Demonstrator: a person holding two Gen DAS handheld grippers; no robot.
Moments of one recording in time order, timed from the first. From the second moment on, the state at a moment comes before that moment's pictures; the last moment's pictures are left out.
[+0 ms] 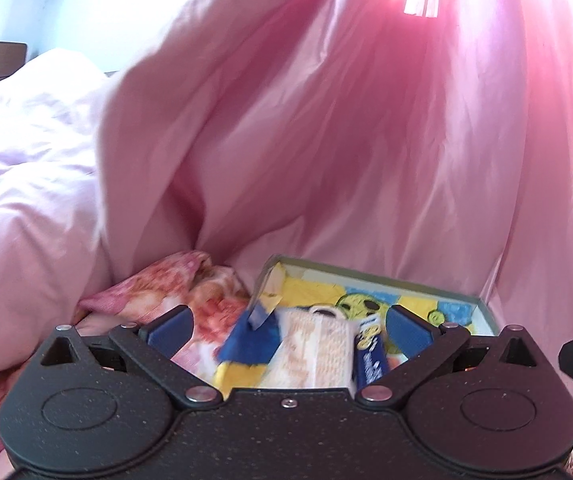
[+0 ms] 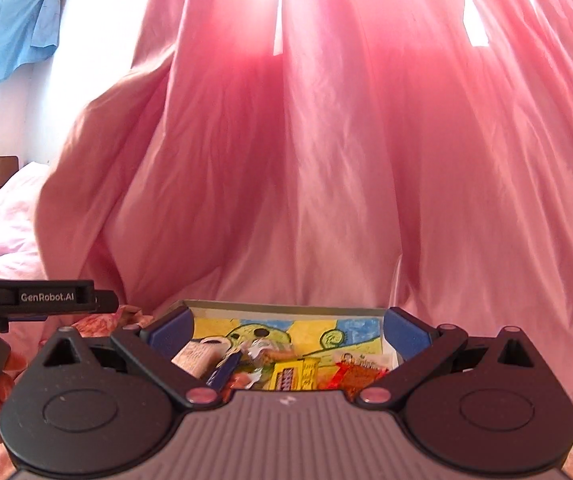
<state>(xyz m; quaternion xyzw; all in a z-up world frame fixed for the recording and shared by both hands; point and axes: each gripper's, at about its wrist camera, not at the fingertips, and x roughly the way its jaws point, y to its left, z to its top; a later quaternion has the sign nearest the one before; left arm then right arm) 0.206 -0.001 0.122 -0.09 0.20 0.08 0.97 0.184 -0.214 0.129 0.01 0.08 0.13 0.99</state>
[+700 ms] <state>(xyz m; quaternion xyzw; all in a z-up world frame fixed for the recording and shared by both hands) 0.094 0.013 0.081 -0.06 0.21 0.10 0.97 0.091 -0.208 0.091 0.01 0.12 0.12 0.99</state>
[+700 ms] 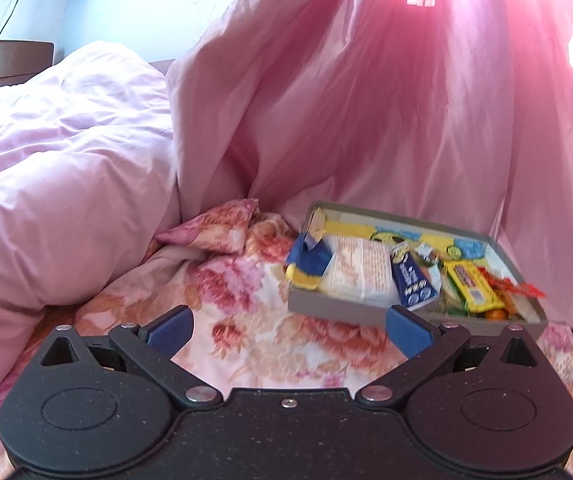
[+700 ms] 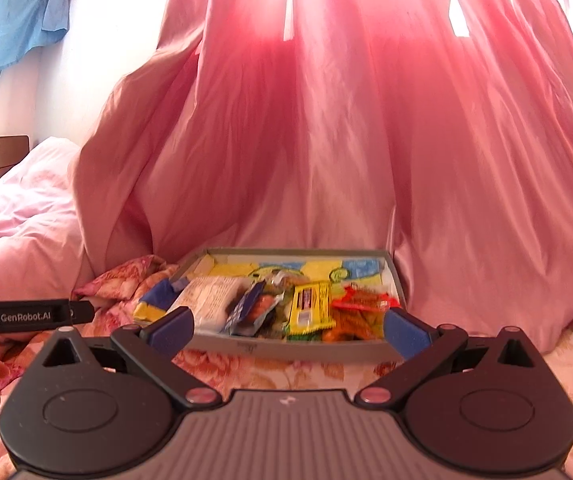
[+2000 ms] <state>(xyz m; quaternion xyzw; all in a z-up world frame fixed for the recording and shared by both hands) 0.043 0.019 0.034 -0.03 0.25 0.08 0.97 0.043 -0.195 0.039 0.00 0.17 0.10 0.98</state>
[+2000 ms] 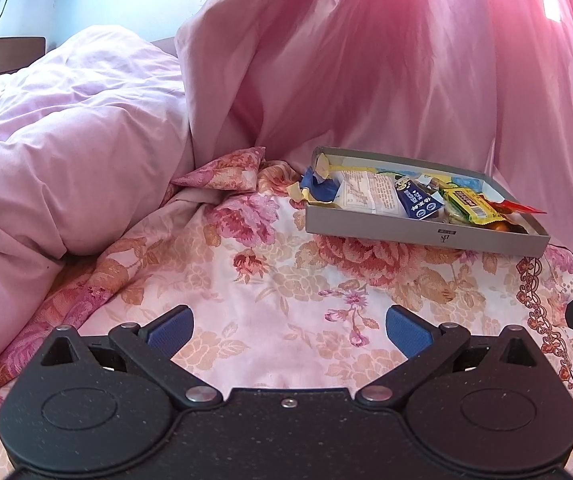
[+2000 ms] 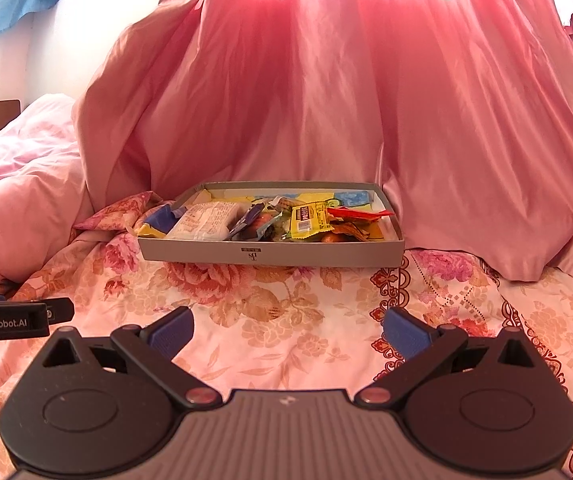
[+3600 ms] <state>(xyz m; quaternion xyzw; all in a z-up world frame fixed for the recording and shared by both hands) 0.042 0.013 0.032 -0.03 0.27 0.06 0.96 0.041 -0.192 0.038 -0.01 0.17 0.10 0.98</state>
